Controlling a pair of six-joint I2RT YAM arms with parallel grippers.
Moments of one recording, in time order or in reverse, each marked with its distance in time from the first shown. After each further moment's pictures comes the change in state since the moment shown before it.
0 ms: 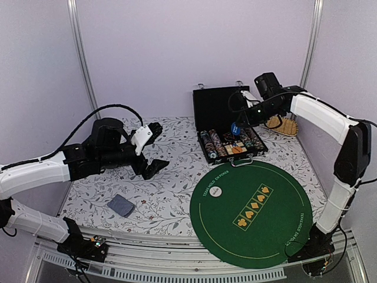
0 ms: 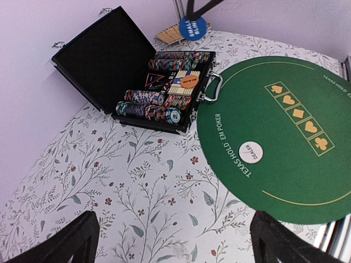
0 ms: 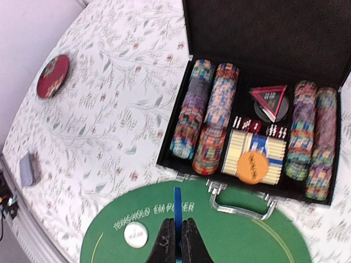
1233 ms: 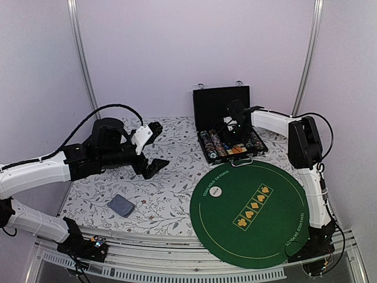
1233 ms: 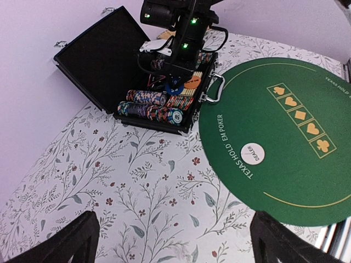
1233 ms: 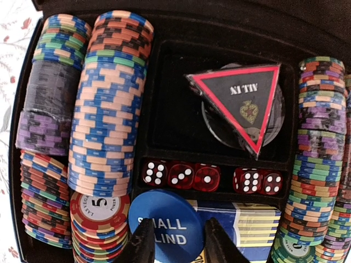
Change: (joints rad) left arm 0.000 0.006 0.000 0.008 -0.009 -0.006; right arm 0.021 0.565 0.294 0.016 0.304 -0.024
